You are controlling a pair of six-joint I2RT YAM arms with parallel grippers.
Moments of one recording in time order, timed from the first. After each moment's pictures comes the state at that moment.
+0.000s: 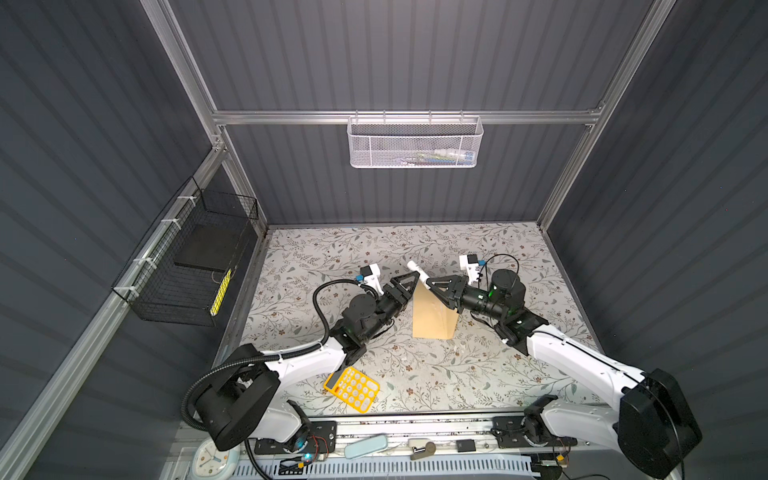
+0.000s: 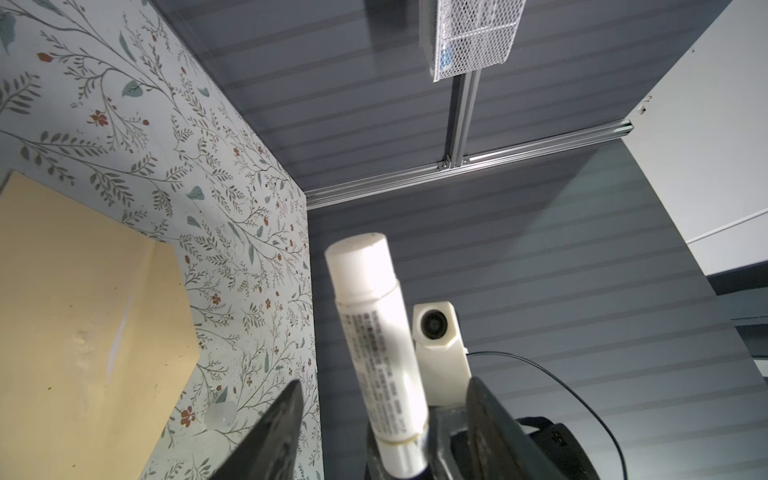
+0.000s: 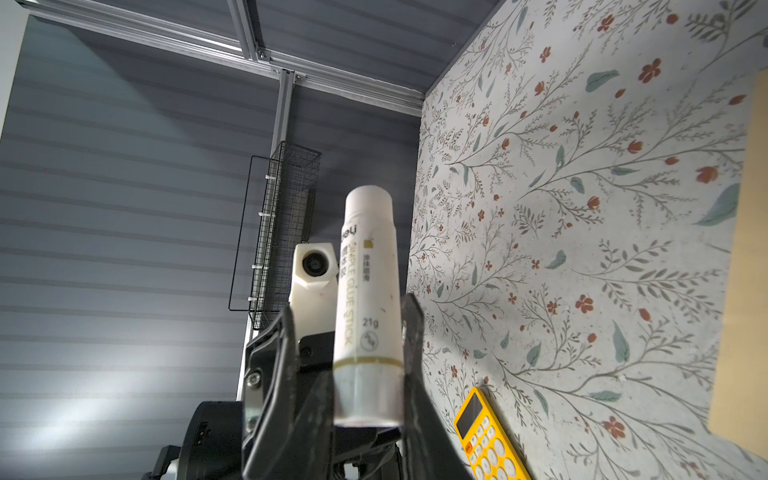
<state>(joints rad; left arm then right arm) -0.82 1.42 0.63 0.84 -0.02 -1.36 0.50 1.20 0.67 0.38 -0.56 1.24</state>
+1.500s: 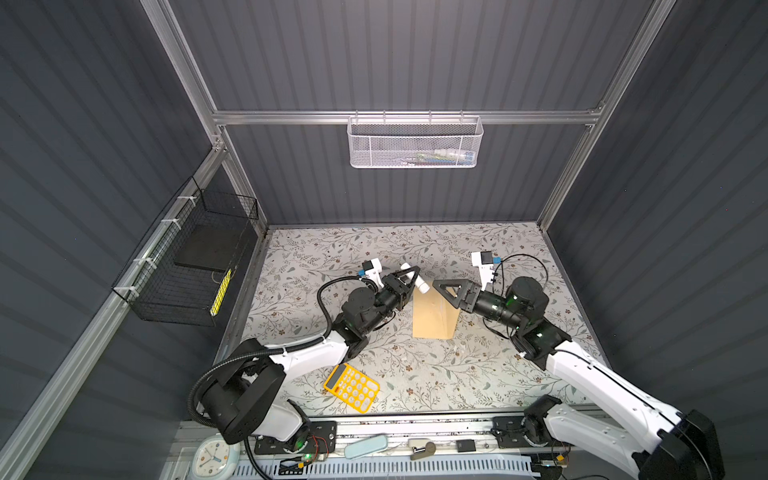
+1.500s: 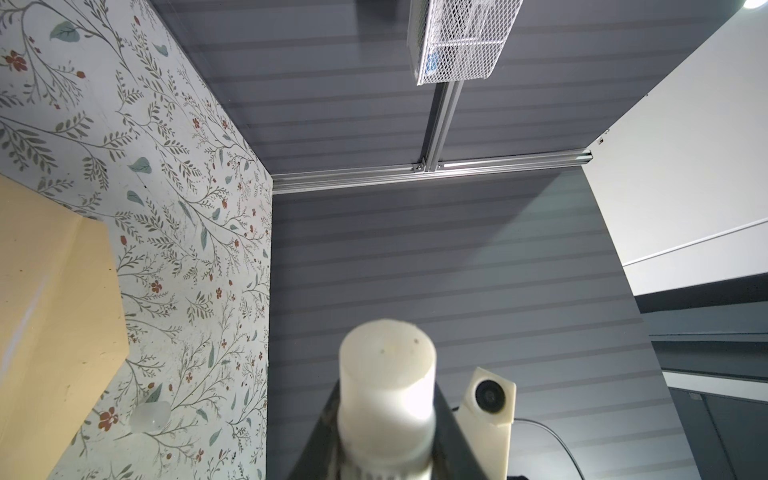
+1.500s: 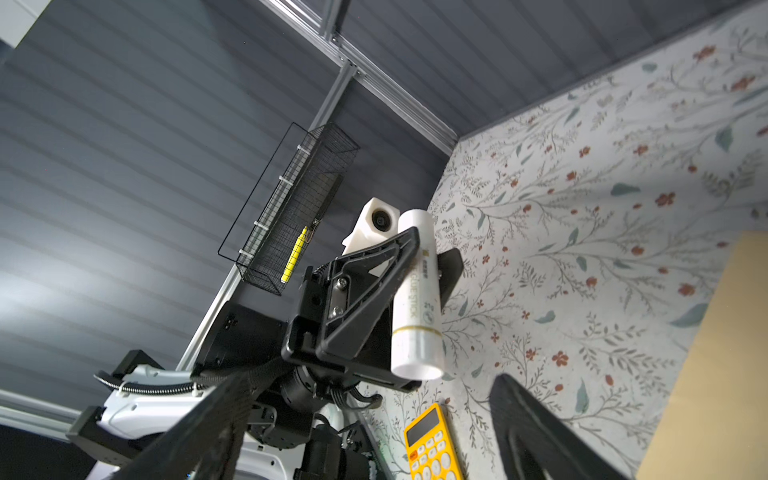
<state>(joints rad) -0.79 1.41 0.68 0.84 0.03 -1.50 0.52 0.94 0.64 0.28 -0.52 0.84</state>
